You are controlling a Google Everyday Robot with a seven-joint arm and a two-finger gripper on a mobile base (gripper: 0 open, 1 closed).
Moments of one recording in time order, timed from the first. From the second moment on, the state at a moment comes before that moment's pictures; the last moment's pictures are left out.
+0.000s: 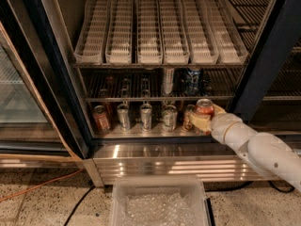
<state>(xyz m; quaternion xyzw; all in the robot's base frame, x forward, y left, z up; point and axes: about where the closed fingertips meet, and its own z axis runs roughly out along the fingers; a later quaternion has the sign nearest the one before) 0.625 -0.194 0.702 -0.20 0.76 0.12 0.60</state>
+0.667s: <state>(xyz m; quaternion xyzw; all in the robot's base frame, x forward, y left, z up) 0.530 -0.104 0.668 -0.35 0.75 0.21 0.52</state>
